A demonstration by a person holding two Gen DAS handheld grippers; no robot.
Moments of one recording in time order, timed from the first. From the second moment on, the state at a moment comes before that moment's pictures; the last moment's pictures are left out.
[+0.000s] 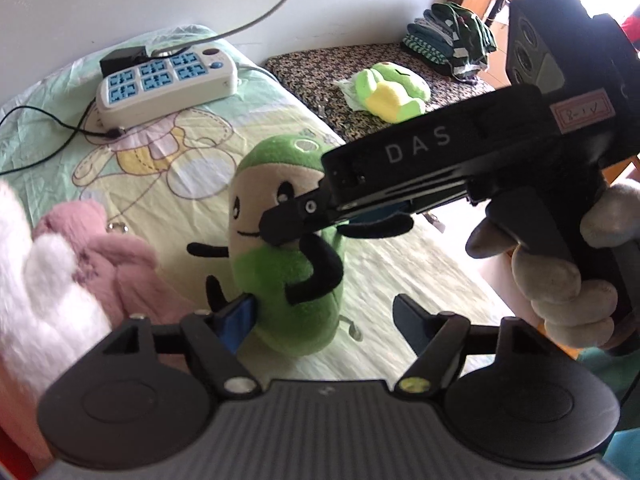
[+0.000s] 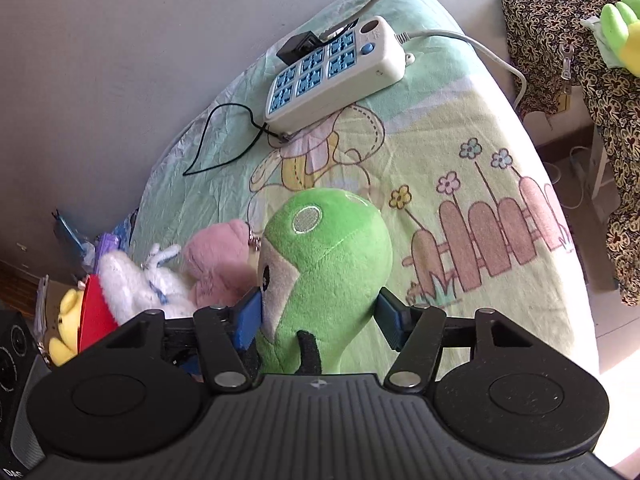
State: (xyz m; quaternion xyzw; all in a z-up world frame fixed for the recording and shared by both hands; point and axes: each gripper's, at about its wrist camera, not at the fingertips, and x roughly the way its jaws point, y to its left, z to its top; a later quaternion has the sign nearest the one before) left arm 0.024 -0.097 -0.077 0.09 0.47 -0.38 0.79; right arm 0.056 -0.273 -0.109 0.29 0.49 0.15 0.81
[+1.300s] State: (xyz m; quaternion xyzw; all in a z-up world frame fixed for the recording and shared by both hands) left arm -0.047 -0.048 -0.013 0.07 0.38 -0.32 0.87; right arm -0.019 -0.206 -0.027 0.23 0.41 0.16 0.87
